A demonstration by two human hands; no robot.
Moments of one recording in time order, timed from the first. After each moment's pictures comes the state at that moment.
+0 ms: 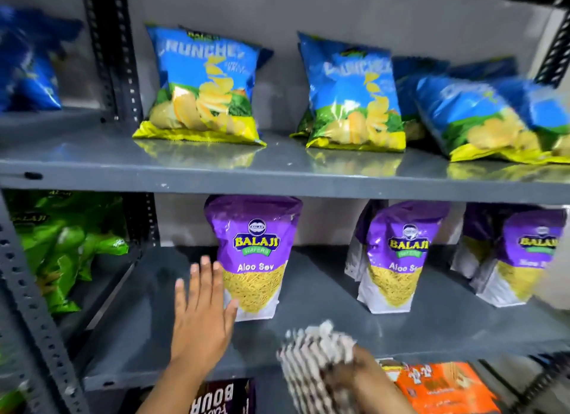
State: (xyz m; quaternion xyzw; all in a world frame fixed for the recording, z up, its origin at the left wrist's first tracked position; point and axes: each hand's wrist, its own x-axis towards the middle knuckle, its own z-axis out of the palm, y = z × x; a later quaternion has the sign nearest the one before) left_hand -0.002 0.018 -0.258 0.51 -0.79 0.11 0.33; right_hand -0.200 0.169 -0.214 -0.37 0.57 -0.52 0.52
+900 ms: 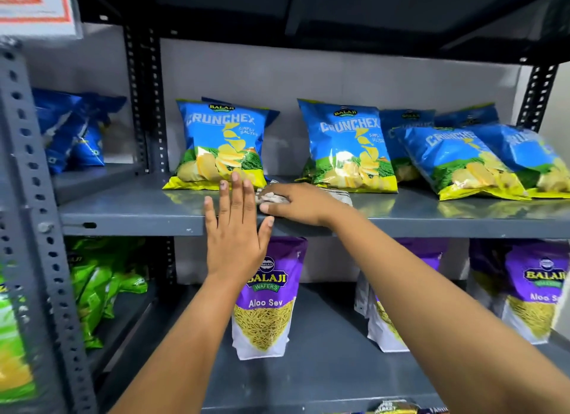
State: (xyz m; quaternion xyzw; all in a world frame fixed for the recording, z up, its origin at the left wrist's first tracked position) left_hand -0.043 -0.004 -0.083 0.43 -0.70 0.28 0.49; right_hand -0.175 0.028 0.009 -0.79 0.59 -0.18 -0.04
